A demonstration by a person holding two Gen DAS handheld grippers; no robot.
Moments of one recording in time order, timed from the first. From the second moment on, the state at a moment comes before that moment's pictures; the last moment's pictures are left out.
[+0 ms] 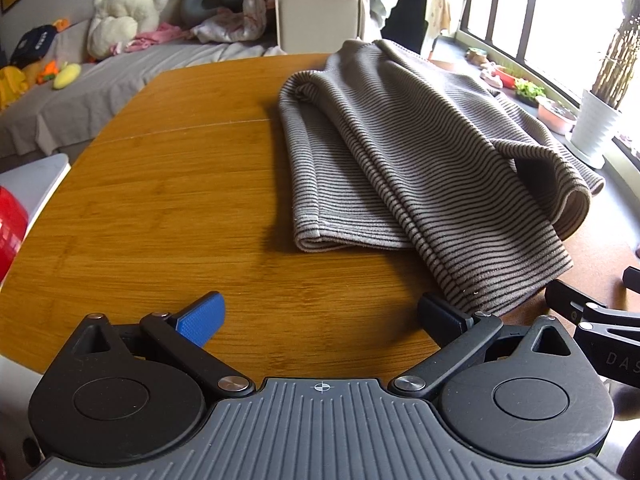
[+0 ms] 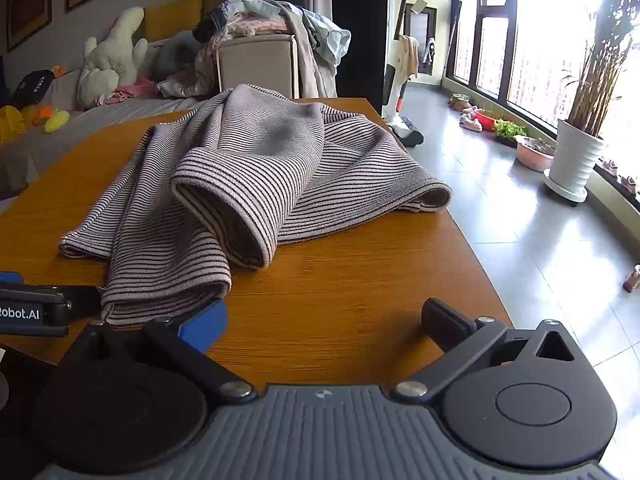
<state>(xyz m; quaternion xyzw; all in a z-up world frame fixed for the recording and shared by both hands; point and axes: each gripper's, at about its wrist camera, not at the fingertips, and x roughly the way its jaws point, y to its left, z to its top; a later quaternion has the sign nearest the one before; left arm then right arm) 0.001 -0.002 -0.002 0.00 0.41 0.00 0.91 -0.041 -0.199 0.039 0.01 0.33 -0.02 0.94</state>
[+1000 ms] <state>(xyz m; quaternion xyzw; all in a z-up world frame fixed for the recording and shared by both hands) 0.000 -0.003 -0.003 0.00 0.40 0.00 0.92 -0.049 -0.200 0.039 0.00 0.30 -0.03 0.95</state>
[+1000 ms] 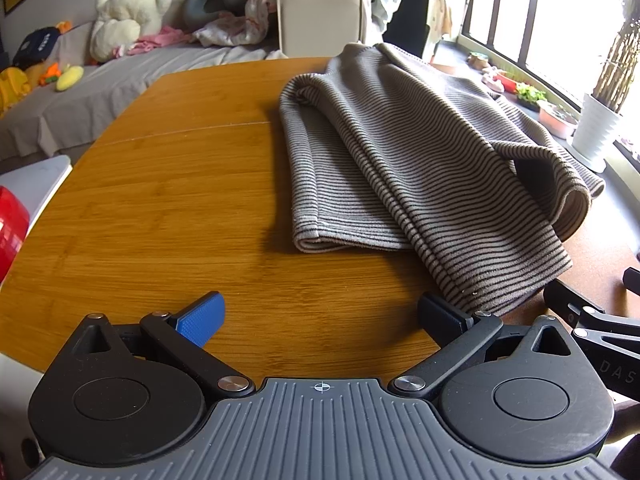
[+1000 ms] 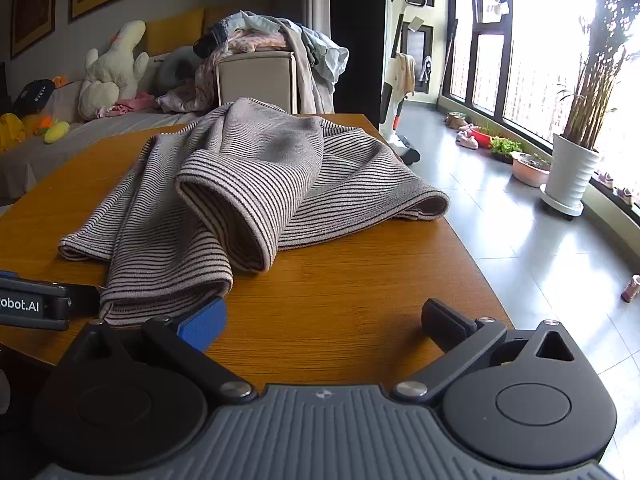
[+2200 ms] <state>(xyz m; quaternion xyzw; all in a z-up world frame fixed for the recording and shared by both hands) 0.000 -0.004 -0.003 0.00 0.40 0.01 0.92 -0.051 -0.199 0.036 0.01 0.29 -0.02 0.96</state>
